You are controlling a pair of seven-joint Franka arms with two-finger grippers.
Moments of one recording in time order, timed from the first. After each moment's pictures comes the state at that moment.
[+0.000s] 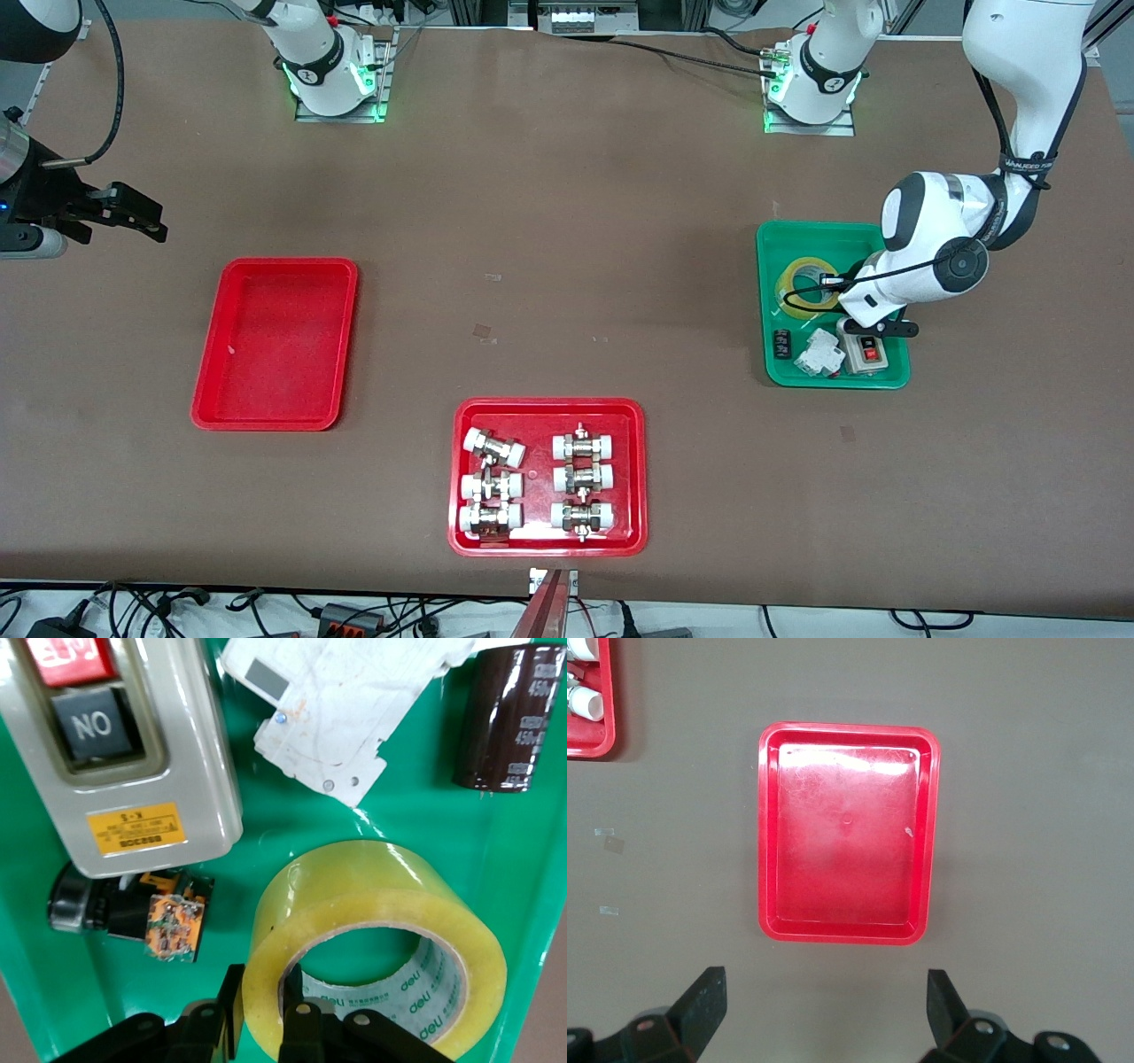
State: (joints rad) left arm 0.15 0.33 -0.17 -2.21 0.04 2.24 -0.03; right arm 0.01 0.01 -0.03 -1.68 -0.02 1.68 -0.05
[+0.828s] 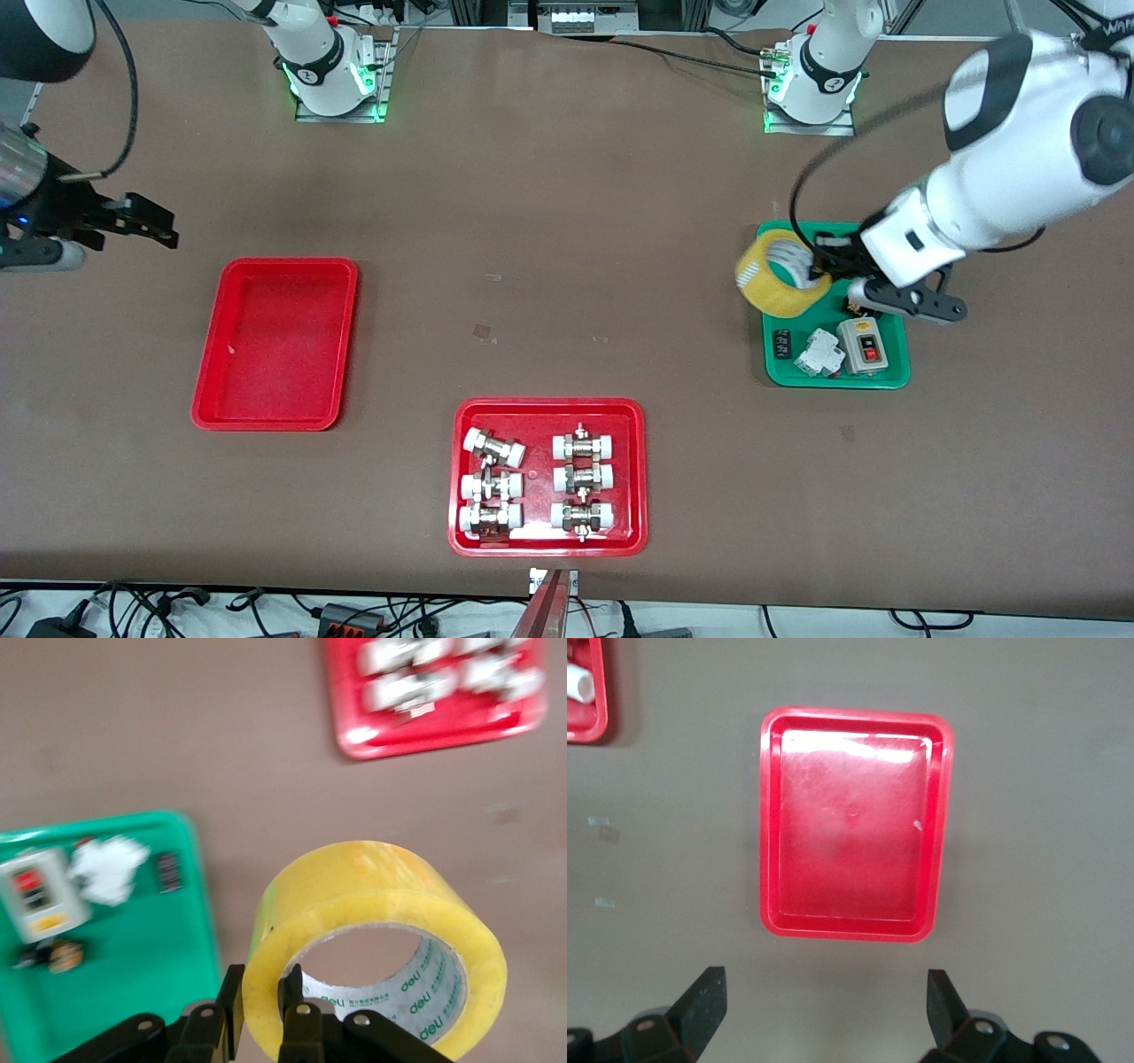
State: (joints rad) left arm 0.13 0.15 -0.40 -1.65 -0.25 1.79 -0.06; right arm 0.03 0.06 -0.02 -1.68 -0.02 1.67 -0.05
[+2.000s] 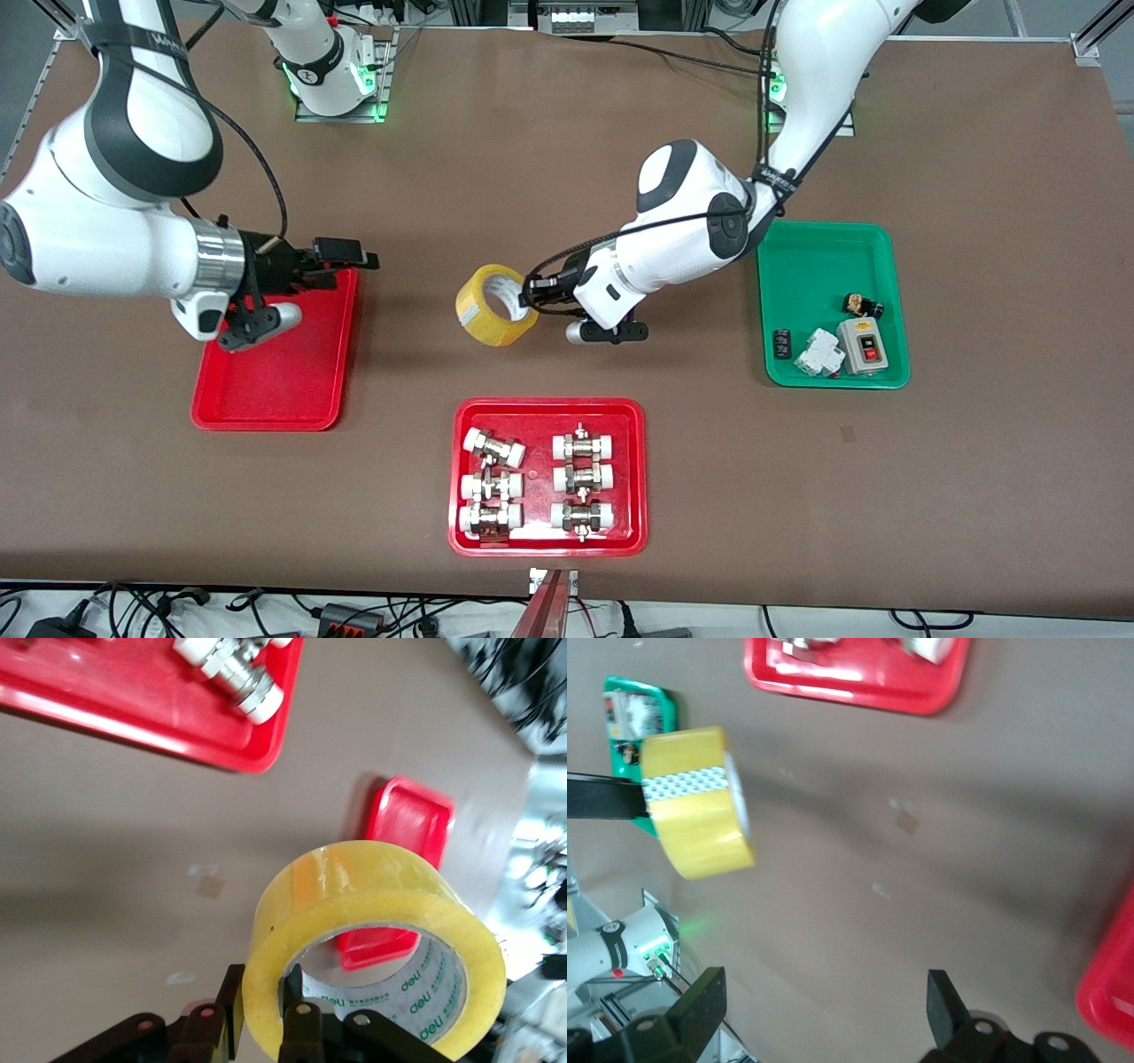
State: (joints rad) left arm -0.34 0.65 -0.43 -1.49 -0.61 2.52 -0.47; right arm 0.17 0.34 0.01 -1.58 0.60 1.70 -0.24
